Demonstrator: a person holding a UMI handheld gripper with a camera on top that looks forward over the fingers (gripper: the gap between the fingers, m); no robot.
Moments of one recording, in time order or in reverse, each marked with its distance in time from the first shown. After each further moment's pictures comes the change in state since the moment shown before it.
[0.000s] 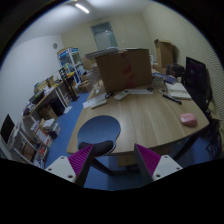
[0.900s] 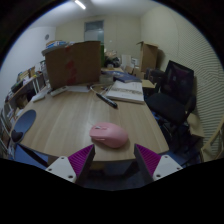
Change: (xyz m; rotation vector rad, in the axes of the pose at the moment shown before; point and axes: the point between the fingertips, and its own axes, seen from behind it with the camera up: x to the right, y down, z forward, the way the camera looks) arm 0.392 -0.026 0.056 0.010 0.218 -0.138
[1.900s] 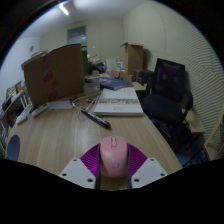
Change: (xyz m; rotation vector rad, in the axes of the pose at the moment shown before) arm 0.015 -0.062 0.098 0.062 0.106 0.139
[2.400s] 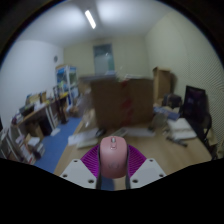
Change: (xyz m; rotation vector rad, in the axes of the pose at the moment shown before) arm -0.386 -0.082 -0.134 0.227 -0.205 -0.052
